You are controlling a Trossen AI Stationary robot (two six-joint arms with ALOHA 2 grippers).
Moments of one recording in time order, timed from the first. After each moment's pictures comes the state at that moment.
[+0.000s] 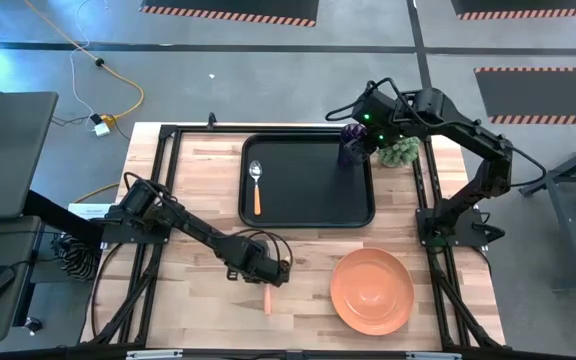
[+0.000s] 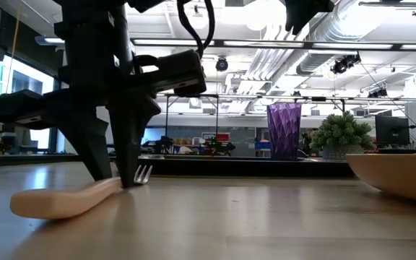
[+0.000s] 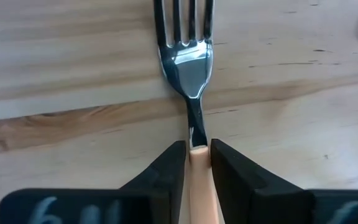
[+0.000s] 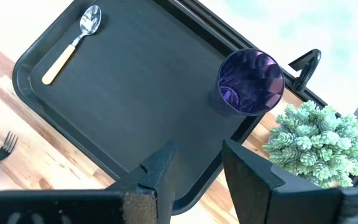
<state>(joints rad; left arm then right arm) -0.39 1.99 1.22 -0.59 -0.02 -1.89 -0.31 1.55 1.95 -1.55 0.23 0.50</state>
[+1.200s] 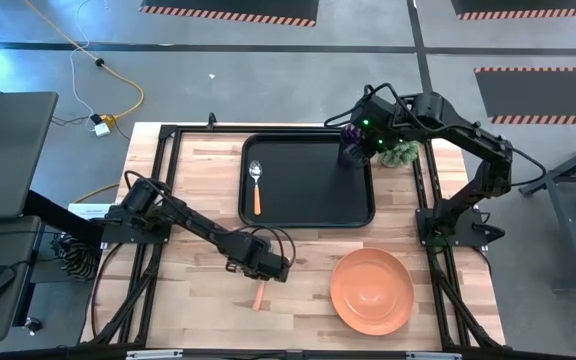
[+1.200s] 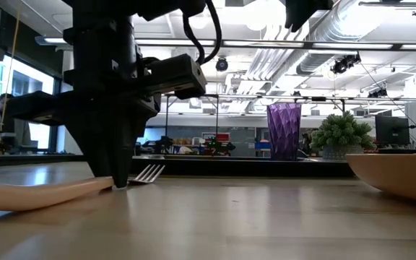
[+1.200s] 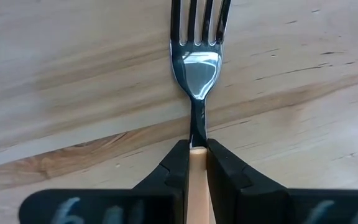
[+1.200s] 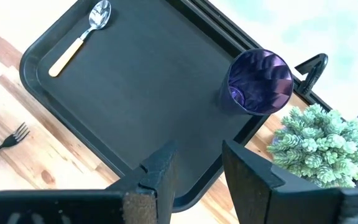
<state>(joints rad) -0.35 1.99 1.24 -0.66 0.00 -1.71 -0.27 1.55 1.95 -1.55 0.24 0.49</state>
